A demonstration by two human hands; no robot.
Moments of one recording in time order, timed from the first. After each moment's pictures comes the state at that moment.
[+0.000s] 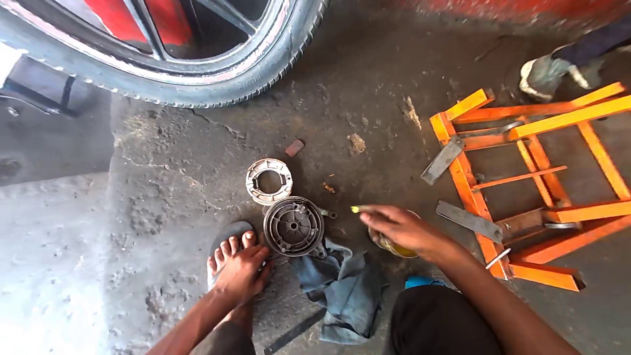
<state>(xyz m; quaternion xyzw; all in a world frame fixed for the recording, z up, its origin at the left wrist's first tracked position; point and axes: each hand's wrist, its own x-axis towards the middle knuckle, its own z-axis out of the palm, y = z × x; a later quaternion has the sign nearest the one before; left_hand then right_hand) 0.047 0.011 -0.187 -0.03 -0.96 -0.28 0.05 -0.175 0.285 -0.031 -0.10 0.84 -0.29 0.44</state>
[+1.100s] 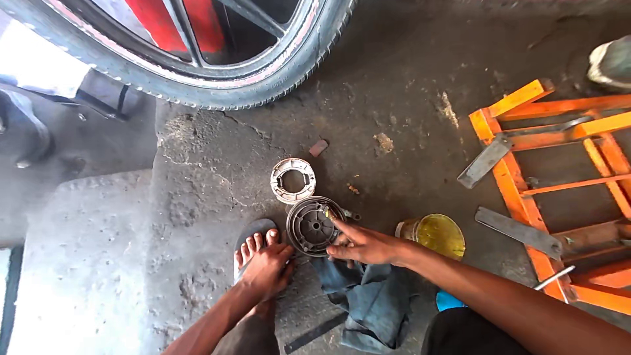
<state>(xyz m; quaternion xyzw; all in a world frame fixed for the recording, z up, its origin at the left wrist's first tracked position) 0.044 0.014 -0.178 -0.04 -0.95 -0.30 0.01 -0.147 0.218 -0.090 -0.25 0.69 -0.27 0.63</state>
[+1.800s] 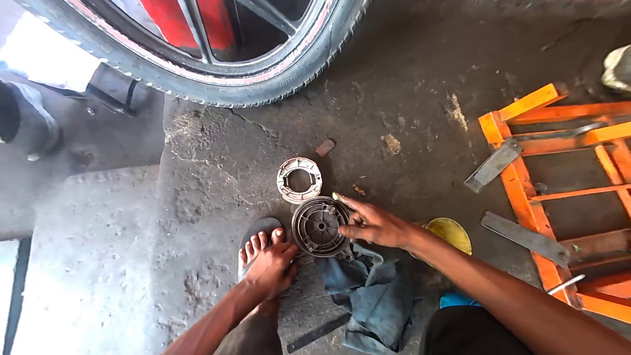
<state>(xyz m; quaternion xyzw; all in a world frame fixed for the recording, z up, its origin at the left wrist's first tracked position) 0.043 0.011 -0.178 -0.03 -0.95 -0.31 0.00 -0.178 0.216 -0.095 -0.33 0.74 -0.32 0.48</state>
